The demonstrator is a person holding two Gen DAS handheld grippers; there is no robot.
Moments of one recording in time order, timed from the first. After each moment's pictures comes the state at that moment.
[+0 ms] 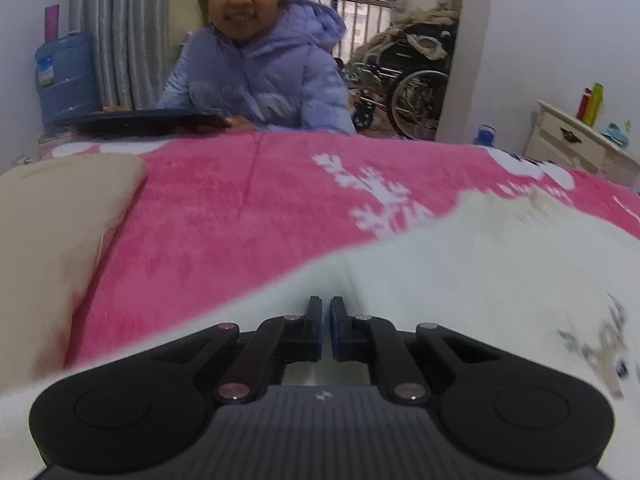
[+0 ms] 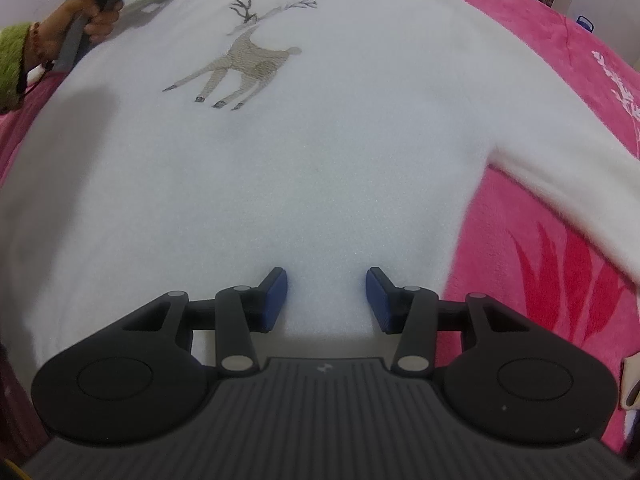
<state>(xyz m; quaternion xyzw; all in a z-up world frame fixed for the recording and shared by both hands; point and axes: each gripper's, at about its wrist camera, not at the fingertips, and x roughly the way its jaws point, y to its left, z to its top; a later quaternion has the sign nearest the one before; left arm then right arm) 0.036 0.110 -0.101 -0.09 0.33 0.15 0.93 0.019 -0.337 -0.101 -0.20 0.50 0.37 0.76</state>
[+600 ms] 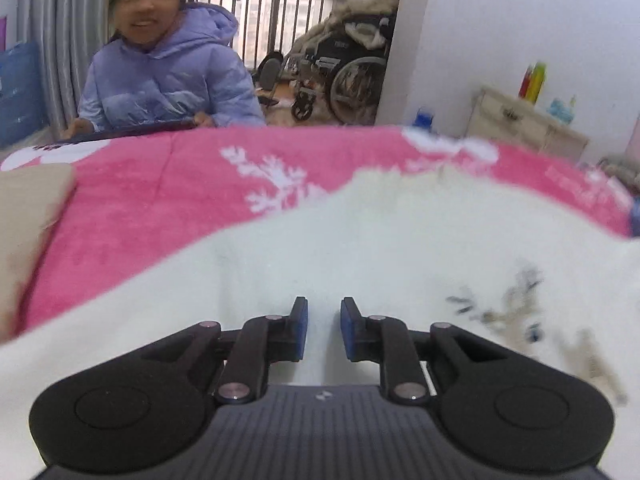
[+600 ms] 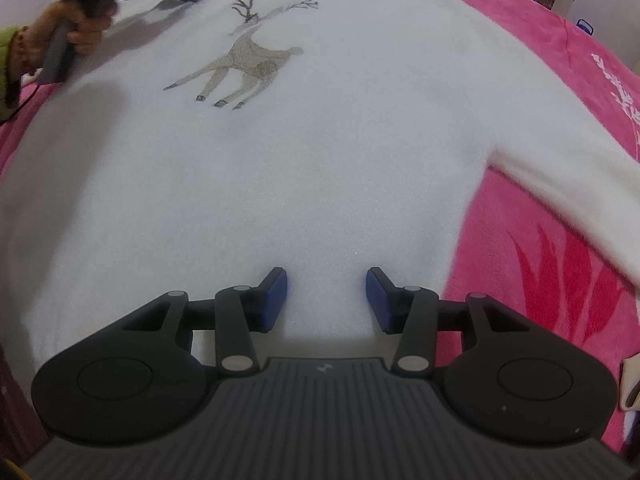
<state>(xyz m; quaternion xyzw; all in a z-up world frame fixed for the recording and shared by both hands) 0.030 0.053 -0.101 -0.07 0.35 0.07 0.93 0.019 -0.334 -0.103 -0.21 0.50 0.37 0.76</state>
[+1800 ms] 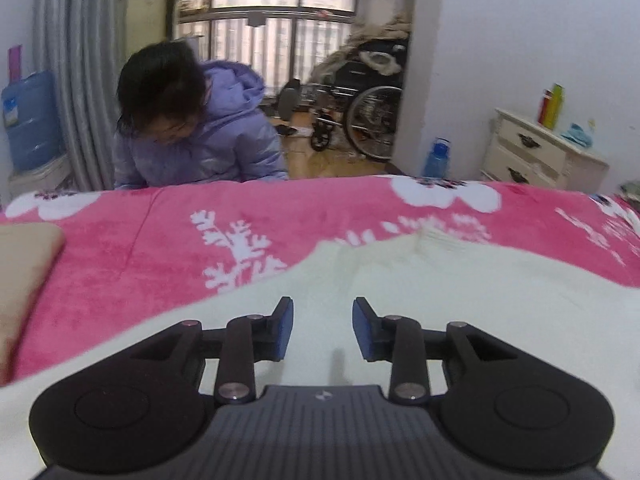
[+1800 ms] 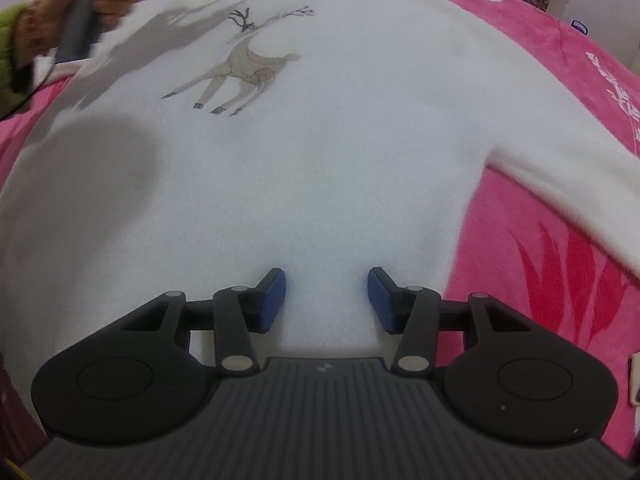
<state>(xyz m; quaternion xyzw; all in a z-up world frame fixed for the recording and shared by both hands) 0.031 -0.008 -0.037 -0.06 0.33 0.09 0.94 0.018 -0.339 -0.105 -0.19 0.49 0.37 0.77</state>
